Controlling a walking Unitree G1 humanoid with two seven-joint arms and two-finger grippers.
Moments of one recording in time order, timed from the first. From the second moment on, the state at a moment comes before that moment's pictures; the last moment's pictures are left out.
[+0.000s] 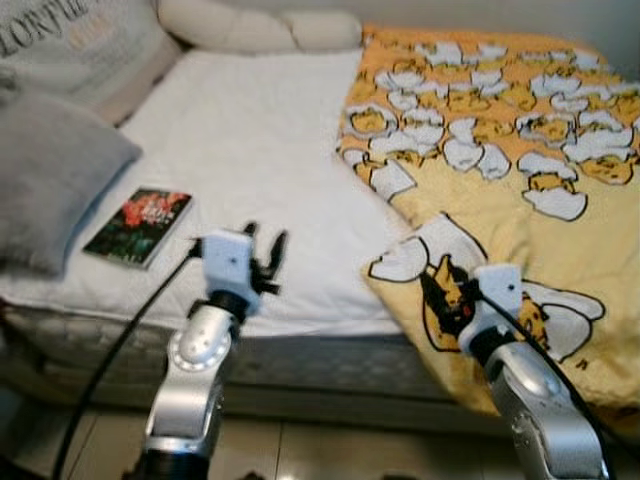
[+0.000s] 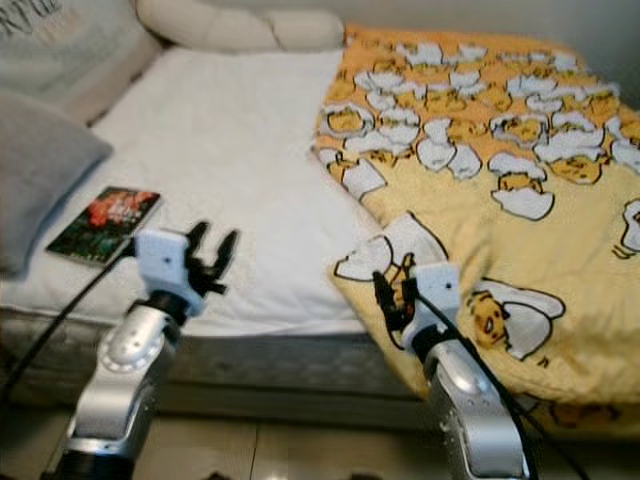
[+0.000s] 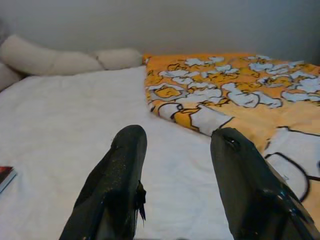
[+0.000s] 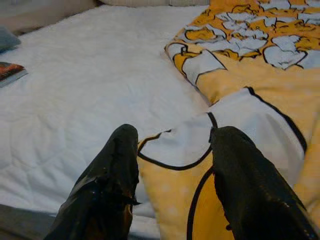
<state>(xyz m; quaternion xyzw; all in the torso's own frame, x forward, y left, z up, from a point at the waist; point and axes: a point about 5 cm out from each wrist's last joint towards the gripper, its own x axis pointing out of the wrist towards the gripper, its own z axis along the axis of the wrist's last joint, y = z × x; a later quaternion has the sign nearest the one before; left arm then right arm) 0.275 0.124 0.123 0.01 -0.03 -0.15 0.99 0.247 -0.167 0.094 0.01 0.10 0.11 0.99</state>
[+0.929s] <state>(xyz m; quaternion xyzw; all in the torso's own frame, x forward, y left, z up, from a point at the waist) 0.272 0.143 0.125 0.00 -0.03 -0.15 0.99 0.256 -0.159 0.085 -0.04 0.14 0.18 0.97</state>
